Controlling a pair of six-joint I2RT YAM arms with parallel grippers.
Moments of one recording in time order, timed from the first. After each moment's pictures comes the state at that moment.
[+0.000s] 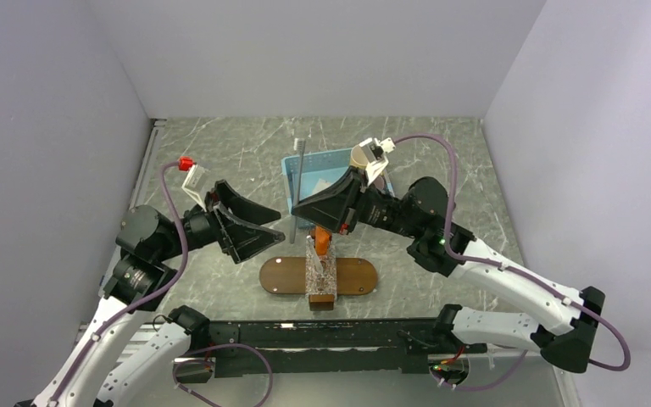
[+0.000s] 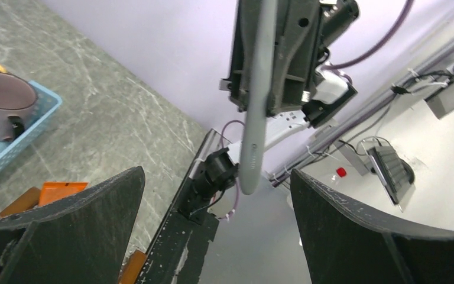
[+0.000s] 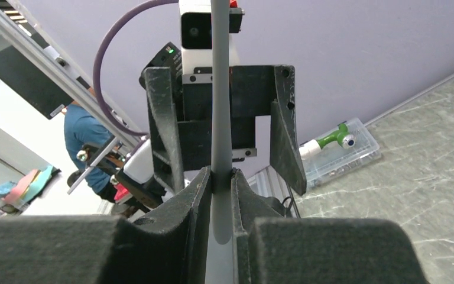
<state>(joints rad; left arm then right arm) -0.49 0.61 0.87 -0.06 0.72 -0.78 0.97 1.02 1.04 0.27 -0.37 0.74</state>
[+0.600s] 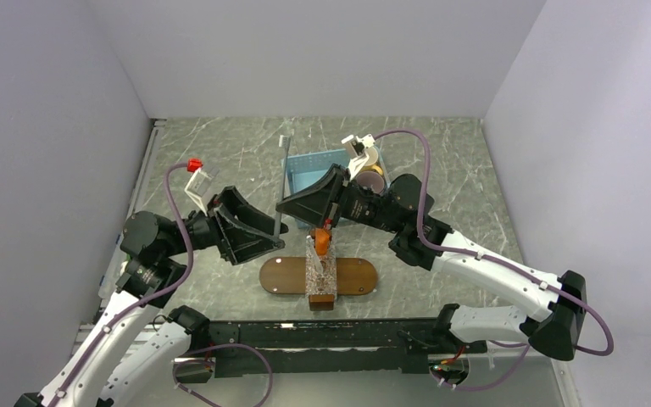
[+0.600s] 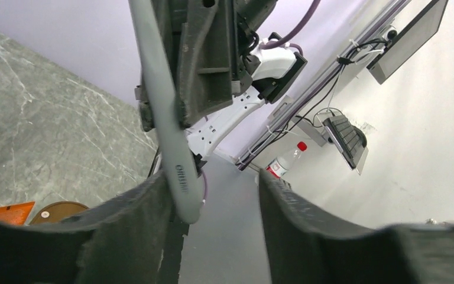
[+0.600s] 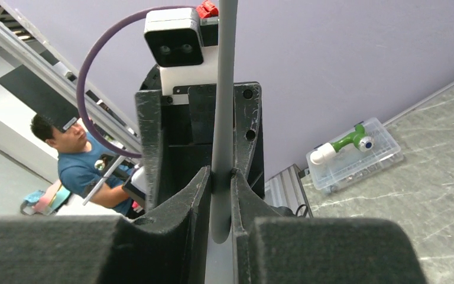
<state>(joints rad) -0.49 0.63 0.77 0.25 0.90 -0.94 0.98 1.15 1.03 0.42 -0.37 0.83</state>
